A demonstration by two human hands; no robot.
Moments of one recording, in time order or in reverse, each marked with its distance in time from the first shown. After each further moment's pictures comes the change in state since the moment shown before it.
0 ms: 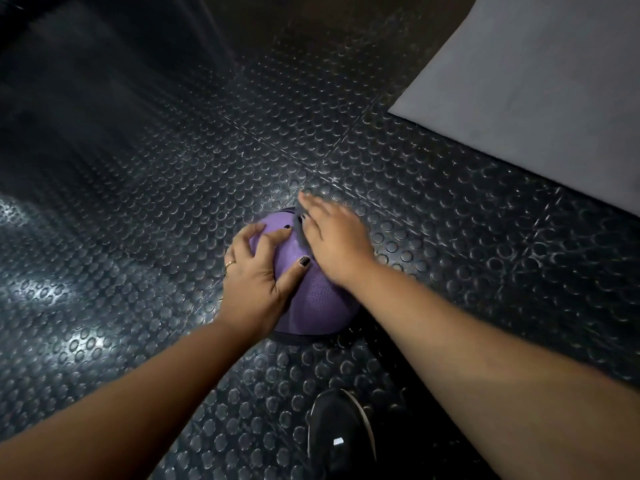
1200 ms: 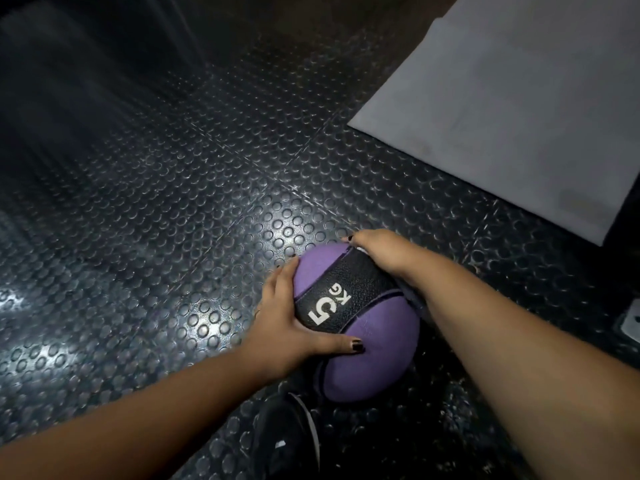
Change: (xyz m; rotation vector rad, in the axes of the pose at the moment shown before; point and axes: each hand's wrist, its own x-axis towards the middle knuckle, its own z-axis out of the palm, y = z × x) left_hand -0.045 0.091 0.053 -0.347 -0.359 -0.190; right_hand -0.040 0.096 -0.109 0.216 -0.425 0.427
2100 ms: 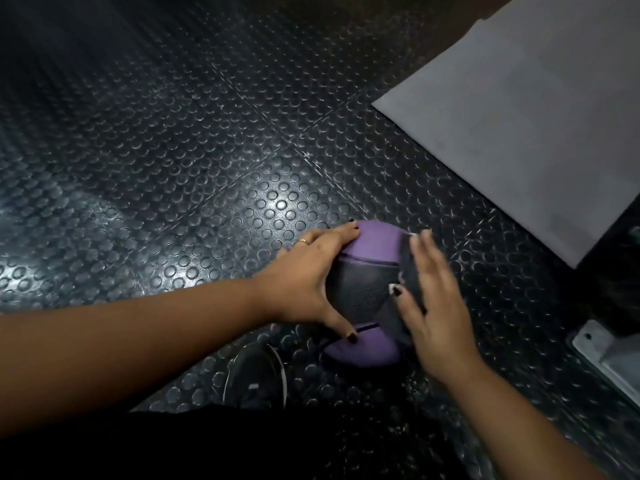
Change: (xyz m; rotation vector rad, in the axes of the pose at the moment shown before) left_hand 0.007 0.034 0.002 0.398 -0.248 0.255; right_hand -0.123 0.067 0.031 -0.209 0.473 -0.443
